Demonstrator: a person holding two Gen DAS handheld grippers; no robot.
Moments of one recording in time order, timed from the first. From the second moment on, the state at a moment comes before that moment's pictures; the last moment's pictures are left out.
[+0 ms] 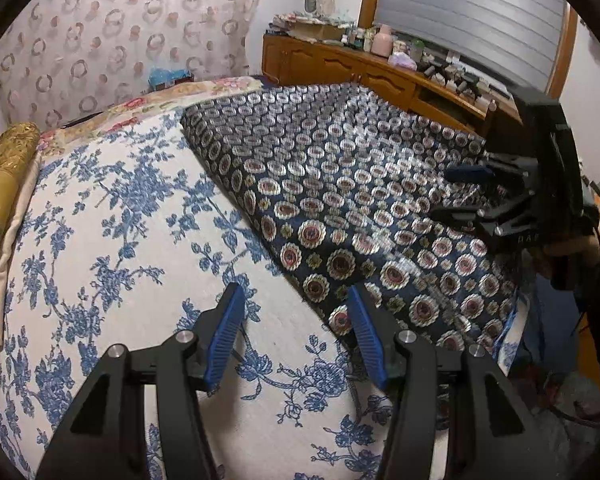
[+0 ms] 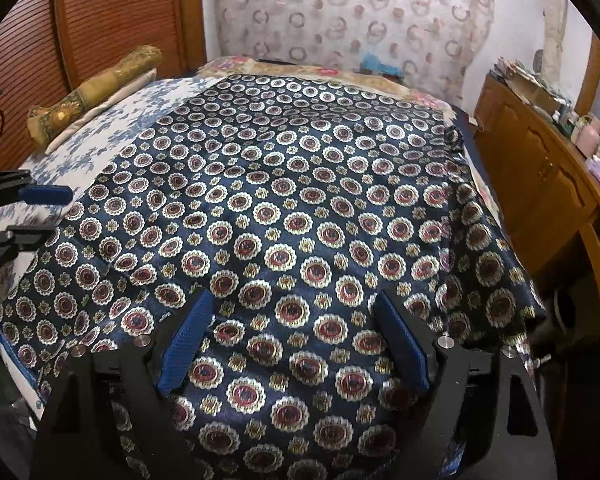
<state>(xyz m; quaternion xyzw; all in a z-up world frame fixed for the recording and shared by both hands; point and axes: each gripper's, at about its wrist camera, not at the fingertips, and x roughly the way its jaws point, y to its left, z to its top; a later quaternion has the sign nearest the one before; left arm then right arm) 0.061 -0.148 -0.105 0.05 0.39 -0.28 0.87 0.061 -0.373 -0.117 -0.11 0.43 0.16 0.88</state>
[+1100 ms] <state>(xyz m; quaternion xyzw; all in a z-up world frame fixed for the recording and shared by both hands) 0.046 -0.174 -0.111 0.04 0.43 -0.36 0.82 -0.026 -0.383 -0.096 -0.10 0.40 0.17 0.89</state>
